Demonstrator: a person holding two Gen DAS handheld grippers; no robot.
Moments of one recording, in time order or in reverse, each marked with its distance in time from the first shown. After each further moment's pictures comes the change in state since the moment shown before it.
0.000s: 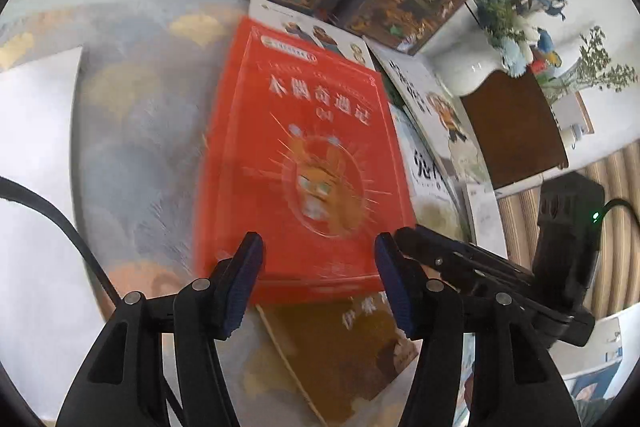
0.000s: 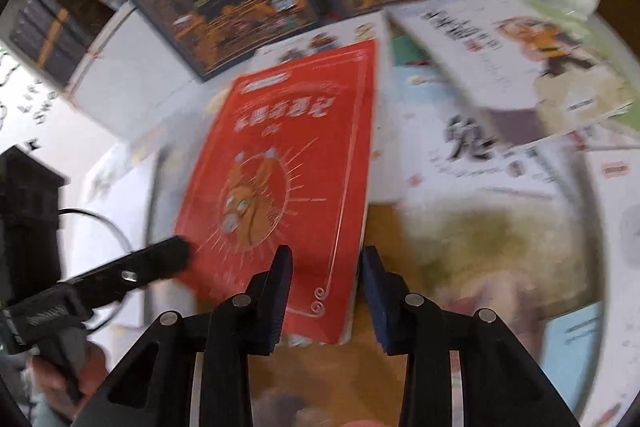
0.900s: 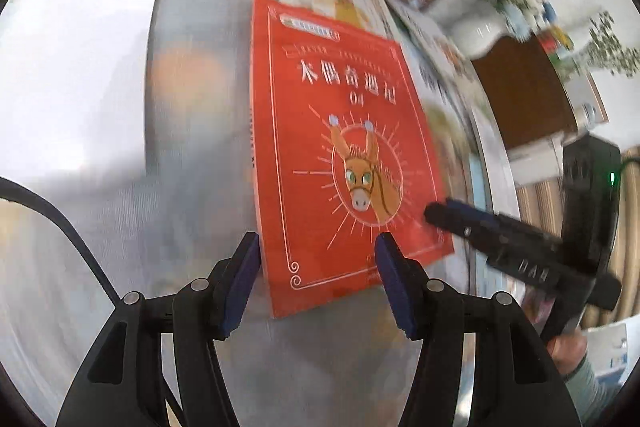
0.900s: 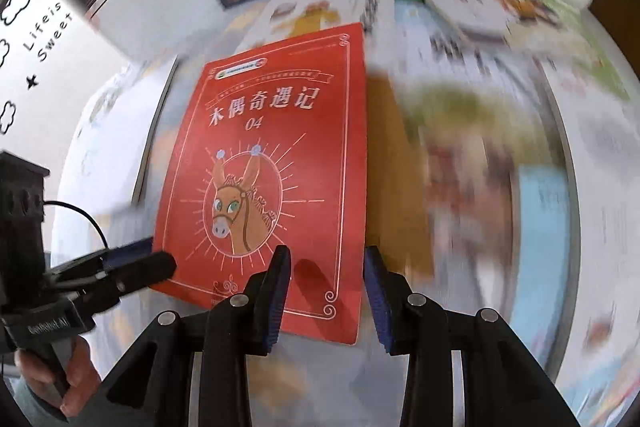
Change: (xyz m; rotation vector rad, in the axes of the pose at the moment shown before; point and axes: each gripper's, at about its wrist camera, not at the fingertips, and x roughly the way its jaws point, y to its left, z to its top) left arm -0.037 -0.001 -0.132 -0.076 0.050 0.056; right arm -0.037 0.002 -0.092 -0.119 0.123 -0.075
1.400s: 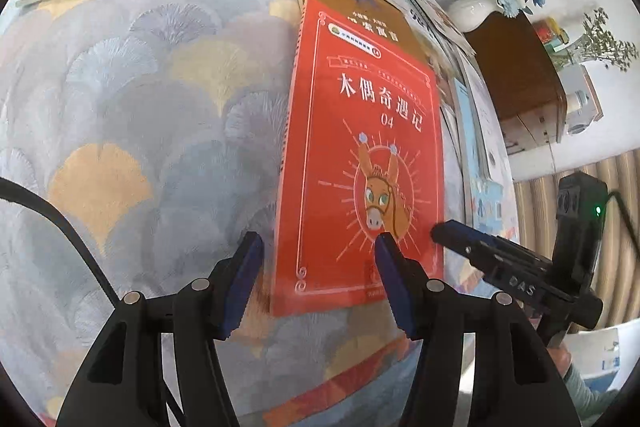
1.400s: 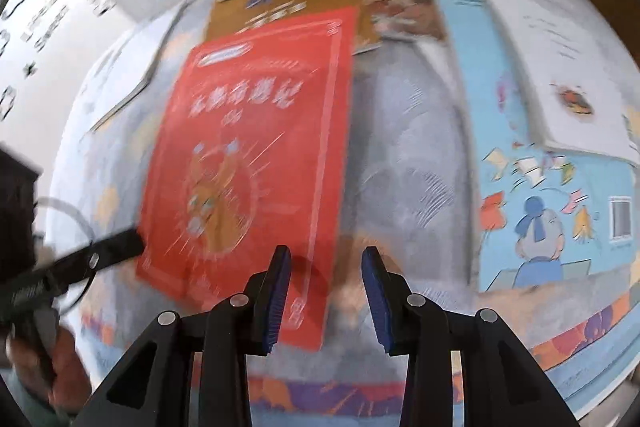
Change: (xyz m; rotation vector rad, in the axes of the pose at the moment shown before) left arm -0.020 -0.001 -0.090 -0.054 -0.014 0.006; right arm -0.024 -0.013 -0.125 0.064 0.007 -0.055
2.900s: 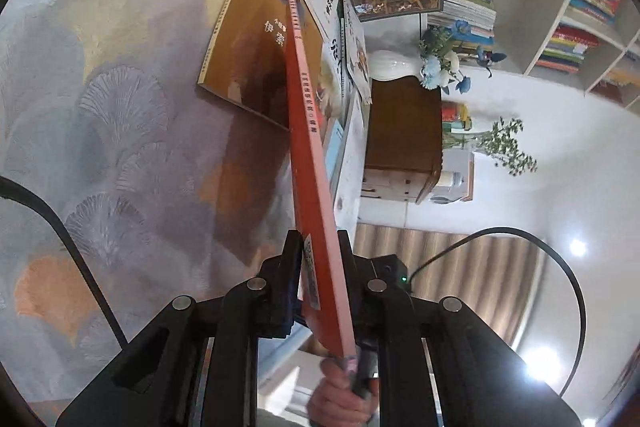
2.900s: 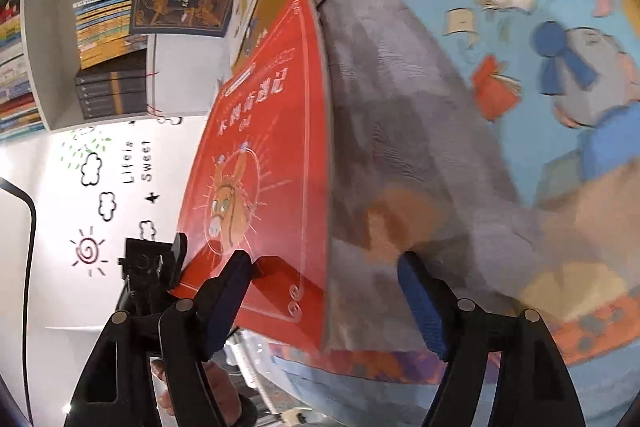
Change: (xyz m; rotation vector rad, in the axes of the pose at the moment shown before) left arm -0.002 -0.002 0.020 -0.383 0.028 -0.603; right arm 0.024 -0.071 -0.018 0.524 0.084 0.714
